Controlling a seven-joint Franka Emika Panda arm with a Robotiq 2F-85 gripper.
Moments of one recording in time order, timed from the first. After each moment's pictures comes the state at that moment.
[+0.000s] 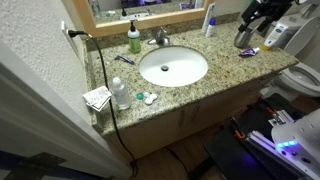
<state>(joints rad) 0.02 -0.72 0.05 -2.64 0.09 2.13 0.25</state>
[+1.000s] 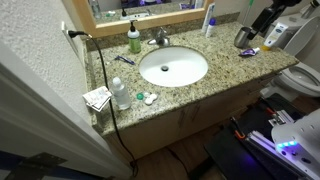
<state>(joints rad) 0.06 -0.72 -0.01 -2.64 0.03 2.04 -0.12</state>
